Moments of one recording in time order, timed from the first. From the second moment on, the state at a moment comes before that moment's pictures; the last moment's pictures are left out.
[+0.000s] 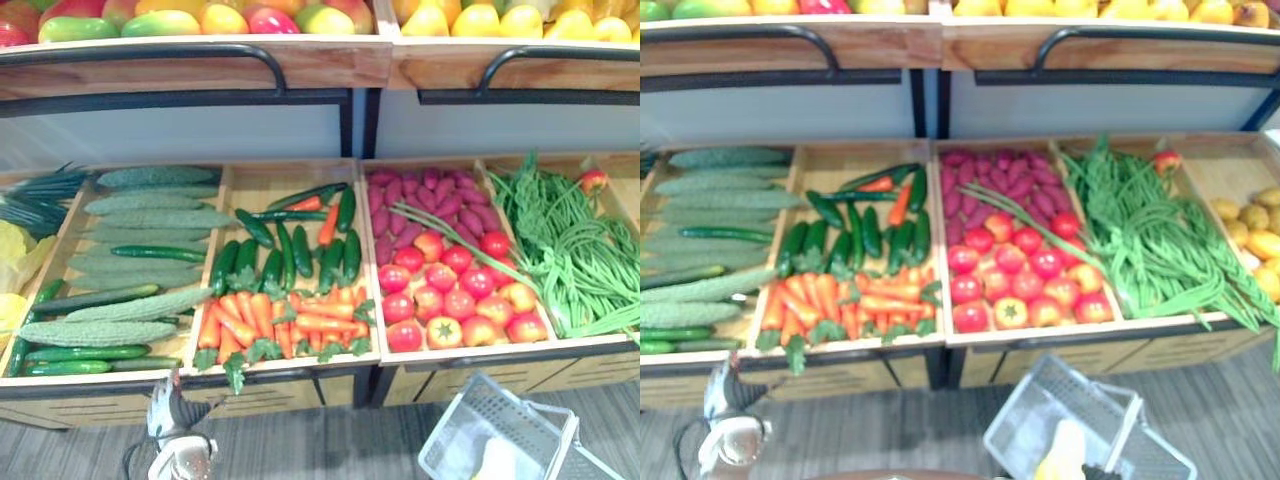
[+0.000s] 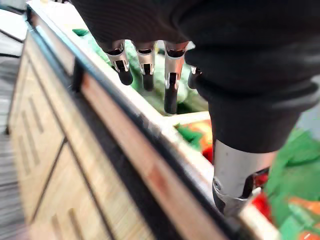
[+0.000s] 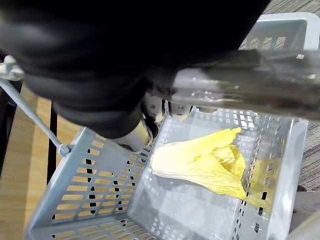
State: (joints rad) left arm 0.16 0.29 0.22 0.53 0.56 -0.20 0.56; right arm 0.12 -0.10 -0.49 1.11 -0.08 -0.16 -0.23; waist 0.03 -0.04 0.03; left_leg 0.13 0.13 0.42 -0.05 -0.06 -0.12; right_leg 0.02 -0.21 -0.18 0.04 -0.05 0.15
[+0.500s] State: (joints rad) left arm 0.11 0.34 0.17 0.26 0.57 -0.24 0.62; right arm 0.12 -0.12 -0.50 1.11 -0.07 -0.16 -0.23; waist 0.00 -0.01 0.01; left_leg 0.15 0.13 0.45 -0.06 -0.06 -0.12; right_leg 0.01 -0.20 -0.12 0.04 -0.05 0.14
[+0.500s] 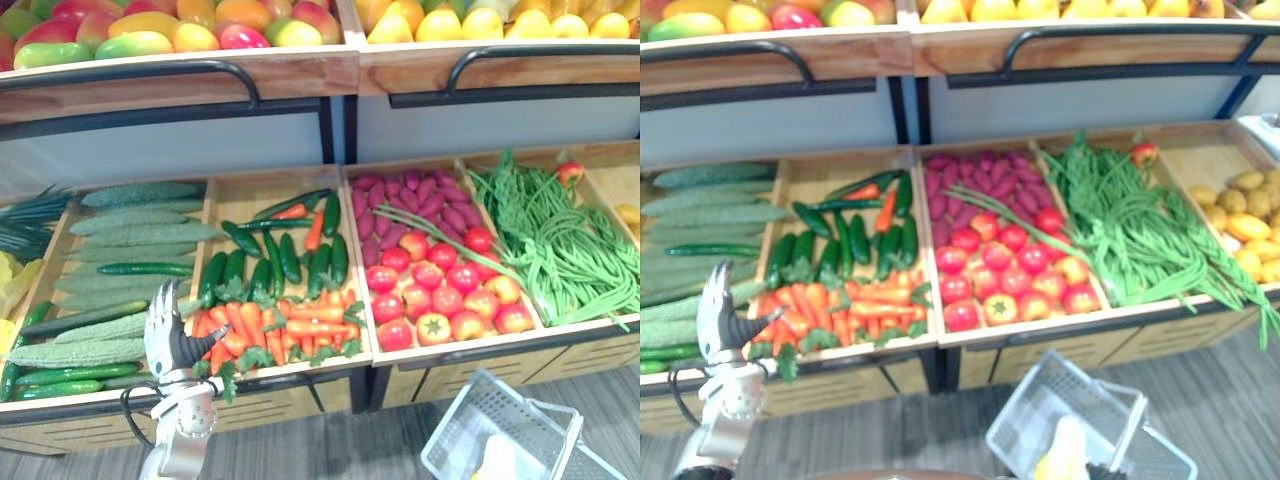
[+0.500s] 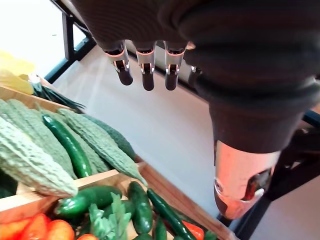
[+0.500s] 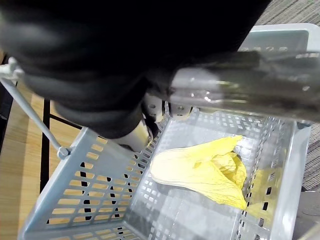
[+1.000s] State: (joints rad) left arm -0.10 0.48 -0.16 0.45 0.65 -0.26 0.42; right arm 0.12 -0.14 -0.46 1.04 -0.08 -0.15 -0.23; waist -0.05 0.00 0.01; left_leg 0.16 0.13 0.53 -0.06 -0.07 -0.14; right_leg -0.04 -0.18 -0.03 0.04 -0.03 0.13
